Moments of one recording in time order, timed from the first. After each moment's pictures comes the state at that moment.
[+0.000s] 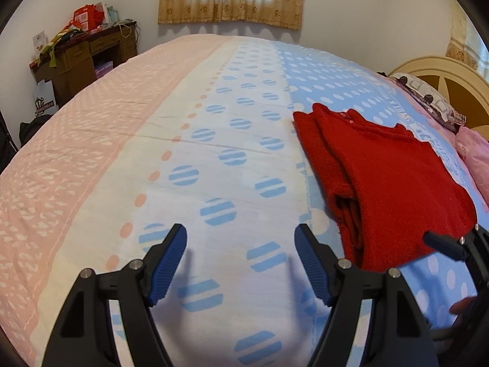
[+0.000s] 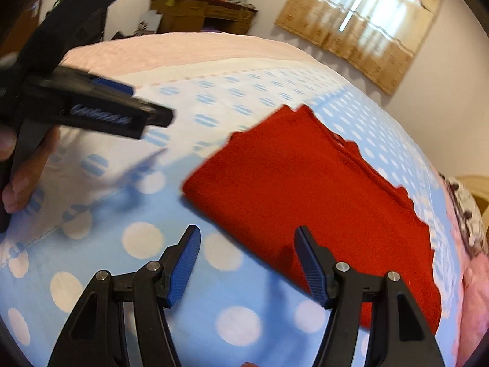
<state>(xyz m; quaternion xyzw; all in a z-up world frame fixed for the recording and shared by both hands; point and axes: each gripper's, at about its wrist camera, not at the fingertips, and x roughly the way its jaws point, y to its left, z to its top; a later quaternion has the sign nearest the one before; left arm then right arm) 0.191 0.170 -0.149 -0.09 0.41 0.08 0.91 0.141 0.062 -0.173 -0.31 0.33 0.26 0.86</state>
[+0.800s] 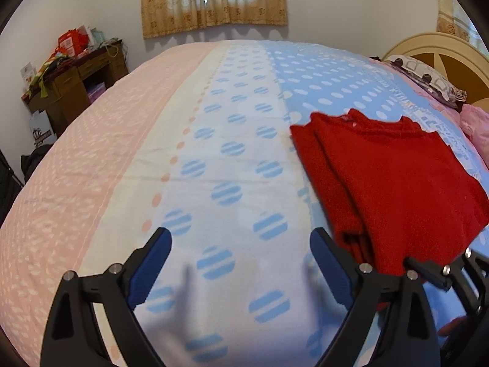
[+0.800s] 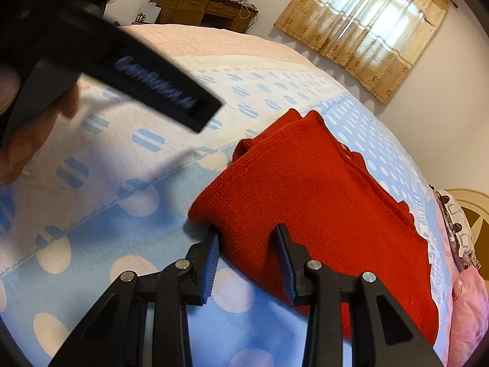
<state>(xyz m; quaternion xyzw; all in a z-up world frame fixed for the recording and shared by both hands) 0.234 0.164 -0.136 -0.02 0.40 0.06 0.91 0.152 0.085 -0.191 -0.34 0.31 0.23 0.86</state>
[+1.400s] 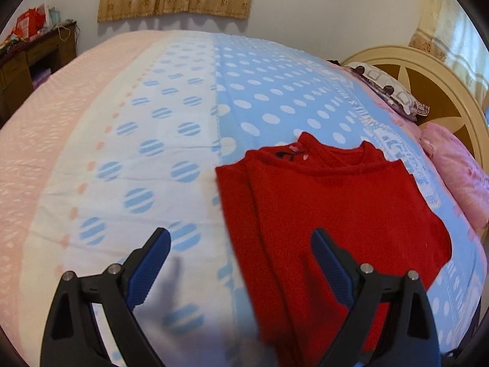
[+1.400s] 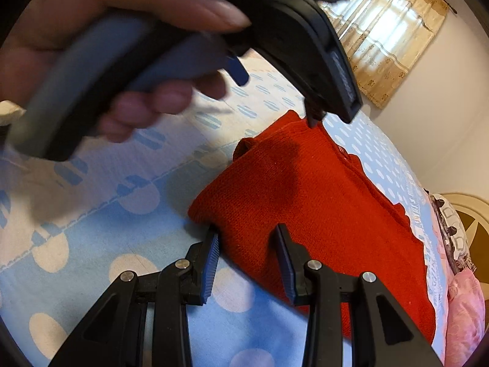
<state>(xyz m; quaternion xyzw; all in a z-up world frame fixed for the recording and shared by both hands) 0.325 0.141 -0.137 -0.10 0.42 -0.07 0.90 0.146 0.089 -0.196 -0.35 0.30 0.22 0.86</state>
